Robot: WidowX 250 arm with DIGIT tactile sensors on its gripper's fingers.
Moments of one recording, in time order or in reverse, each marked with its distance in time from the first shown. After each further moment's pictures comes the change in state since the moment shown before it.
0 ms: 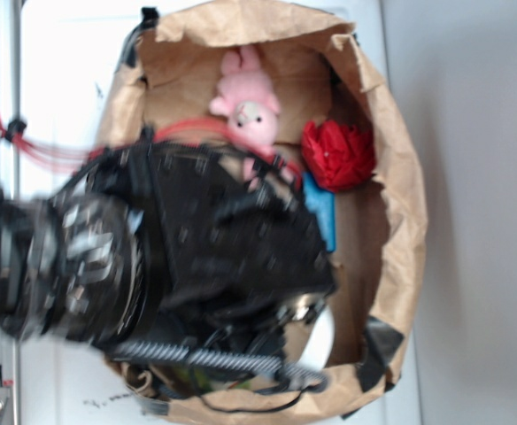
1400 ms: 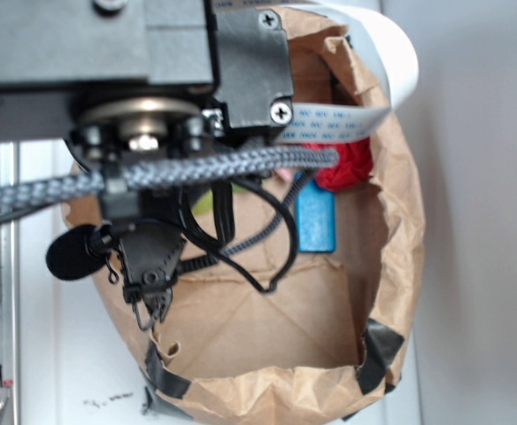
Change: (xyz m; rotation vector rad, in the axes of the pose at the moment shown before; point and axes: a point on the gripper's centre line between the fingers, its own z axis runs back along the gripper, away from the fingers) arm -0.053 -0.019 0.134 0.443 -0.010 1.242
